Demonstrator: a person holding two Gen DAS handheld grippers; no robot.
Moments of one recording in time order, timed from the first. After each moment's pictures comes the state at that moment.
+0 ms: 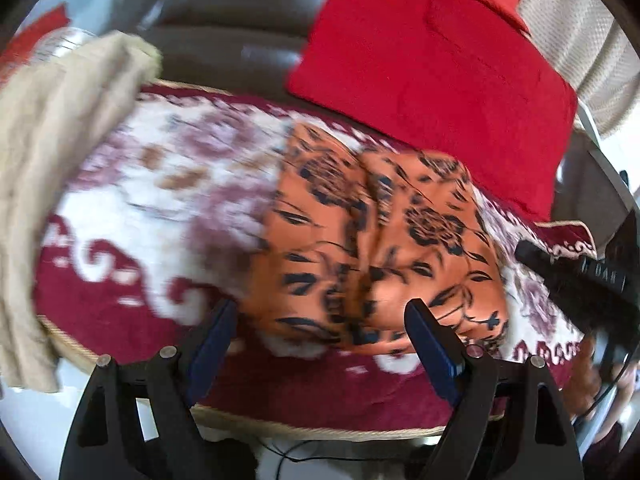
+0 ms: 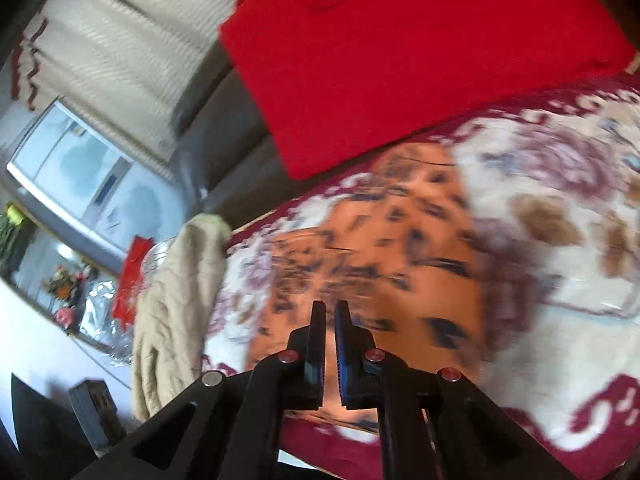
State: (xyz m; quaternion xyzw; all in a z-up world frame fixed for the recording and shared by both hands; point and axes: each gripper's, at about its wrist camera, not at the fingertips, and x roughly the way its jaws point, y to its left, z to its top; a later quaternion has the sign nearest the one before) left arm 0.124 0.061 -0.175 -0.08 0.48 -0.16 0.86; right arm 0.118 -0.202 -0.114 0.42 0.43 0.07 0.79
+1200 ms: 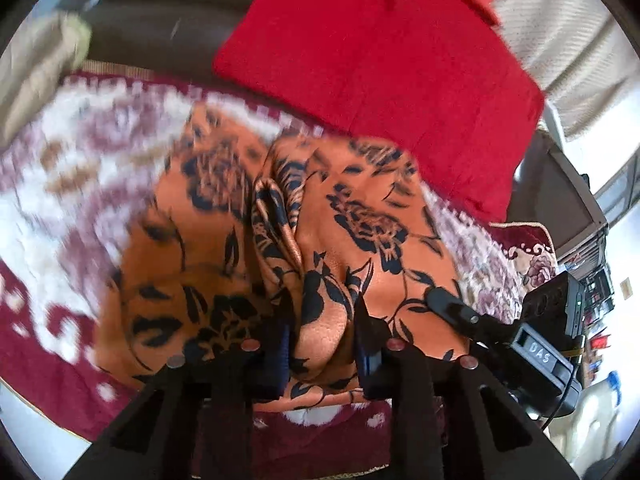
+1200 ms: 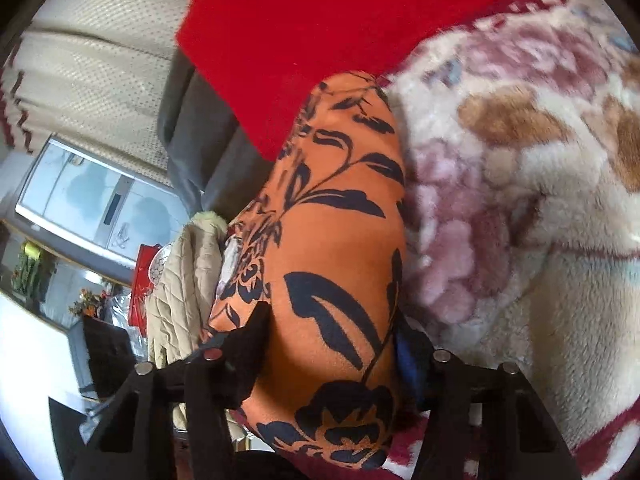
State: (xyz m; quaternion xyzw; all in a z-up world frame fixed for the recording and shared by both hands) left arm 0.146 0.013 -0.184 -0.12 0.47 -0.24 0.84; right arm 0.106 -0.222 -0.206 0.49 0.43 0.11 0.75
